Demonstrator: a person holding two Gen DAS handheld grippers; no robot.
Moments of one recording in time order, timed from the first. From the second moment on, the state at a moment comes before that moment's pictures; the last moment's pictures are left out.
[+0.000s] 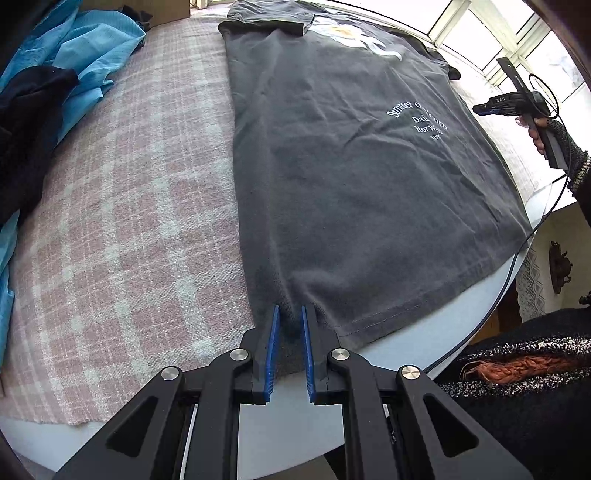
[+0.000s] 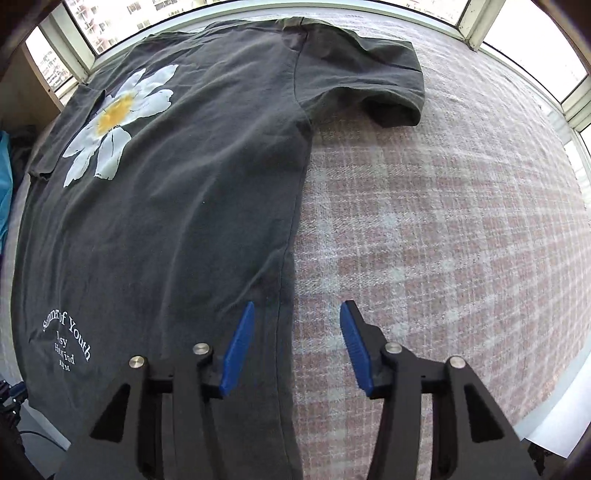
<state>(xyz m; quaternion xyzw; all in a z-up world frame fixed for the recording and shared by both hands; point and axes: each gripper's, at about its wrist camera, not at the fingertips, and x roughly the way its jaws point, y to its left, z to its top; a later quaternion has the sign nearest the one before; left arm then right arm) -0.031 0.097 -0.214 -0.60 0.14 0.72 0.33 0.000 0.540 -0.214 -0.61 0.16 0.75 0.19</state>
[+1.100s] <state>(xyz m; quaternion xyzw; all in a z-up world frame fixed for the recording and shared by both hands) -0.027 0.102 -0.214 -0.61 0.13 0.71 0.33 0.012 0.501 -0.221 -0.63 0.16 0.75 0.13</state>
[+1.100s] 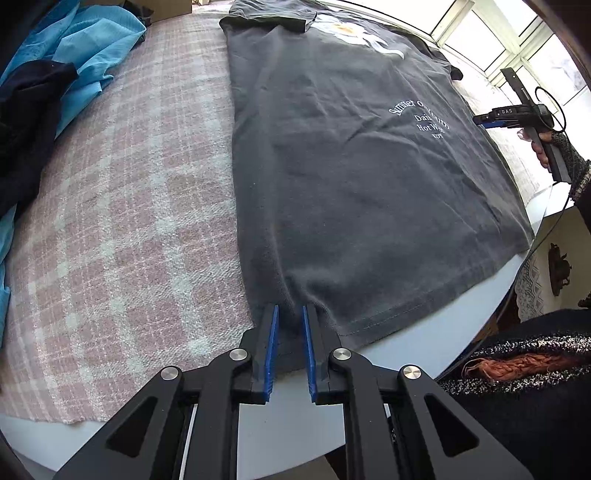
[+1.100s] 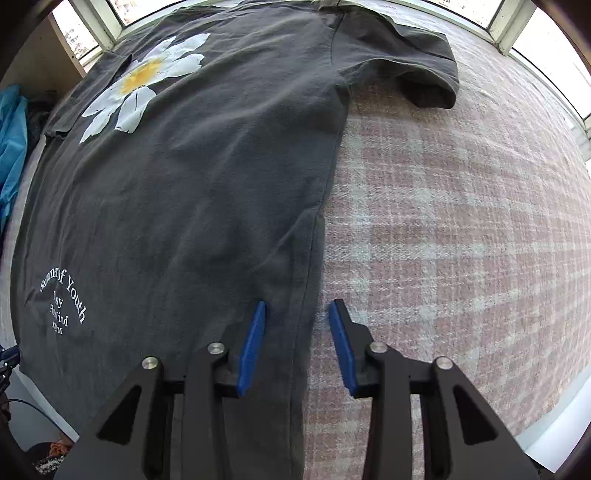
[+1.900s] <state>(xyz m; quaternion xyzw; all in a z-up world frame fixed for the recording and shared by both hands) -0.069 0.165 -0.171 -0.56 0.15 0.73 0.36 -0.064 0.519 -0.220 -0.62 0.11 0.75 0.18</state>
